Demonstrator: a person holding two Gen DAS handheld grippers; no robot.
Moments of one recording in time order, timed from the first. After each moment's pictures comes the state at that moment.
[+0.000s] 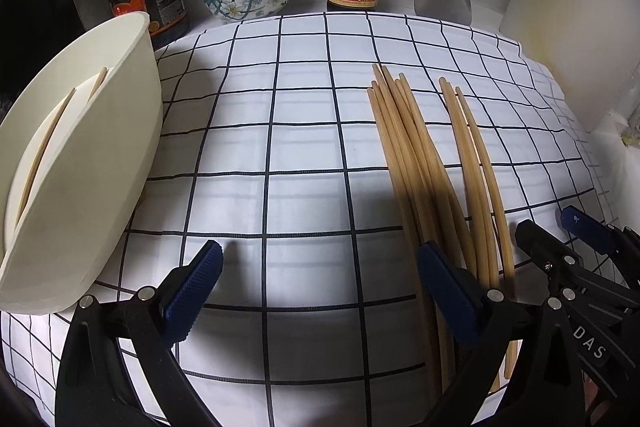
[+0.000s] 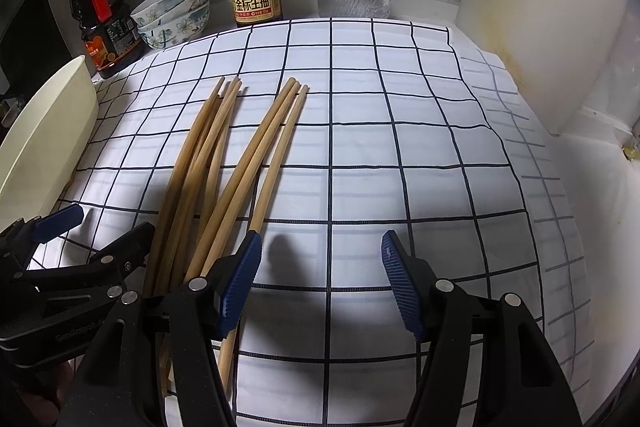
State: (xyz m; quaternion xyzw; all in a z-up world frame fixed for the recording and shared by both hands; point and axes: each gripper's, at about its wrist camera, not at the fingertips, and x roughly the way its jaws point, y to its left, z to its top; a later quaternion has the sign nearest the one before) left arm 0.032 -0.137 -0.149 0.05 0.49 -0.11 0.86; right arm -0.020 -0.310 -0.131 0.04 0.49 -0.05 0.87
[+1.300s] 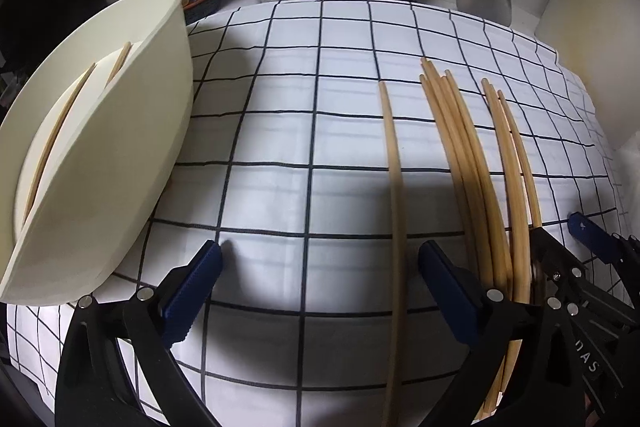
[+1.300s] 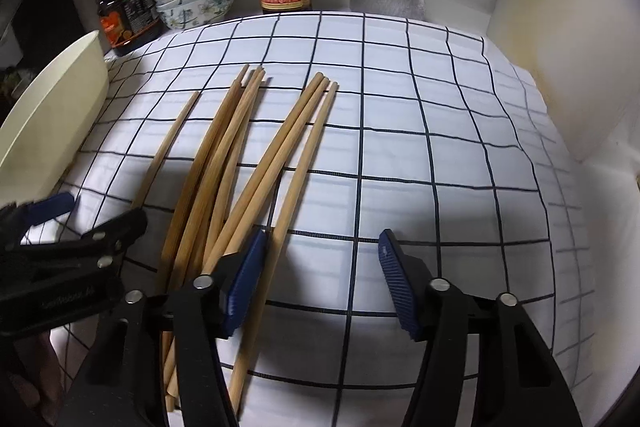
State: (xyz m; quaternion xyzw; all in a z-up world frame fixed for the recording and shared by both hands) left arm 0.042 -0.125 -0.154 0.04 0.51 -0.06 0.85; right arm -0.005 -0.301 -0.141 0.01 0.50 -0.01 0.87
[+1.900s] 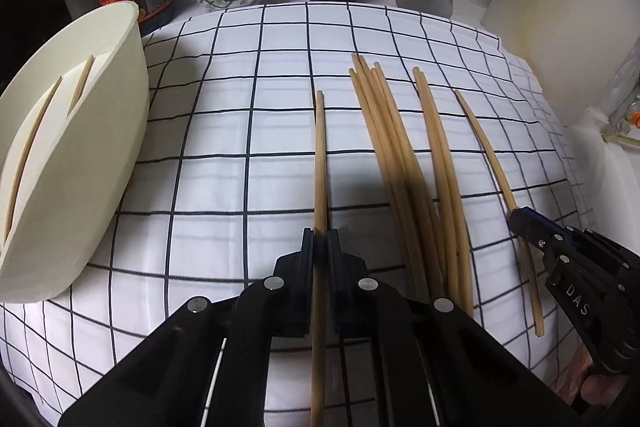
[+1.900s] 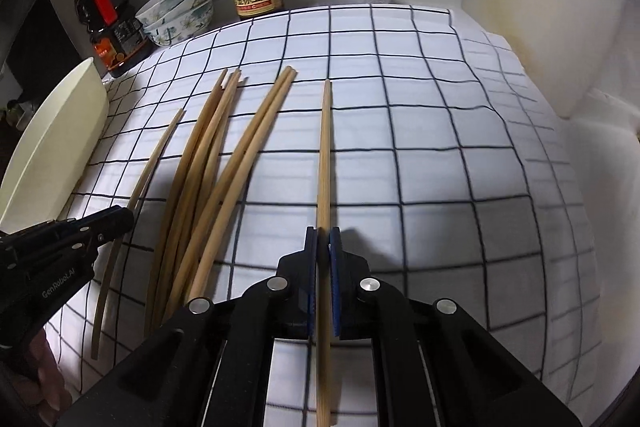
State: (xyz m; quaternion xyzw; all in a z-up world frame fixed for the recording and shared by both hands) left arm 0.020 -0.138 -0.136 0.03 0.52 -0.14 0.84; right arm -0.032 -0.329 -0.130 0.08 0.50 -0.02 0.86
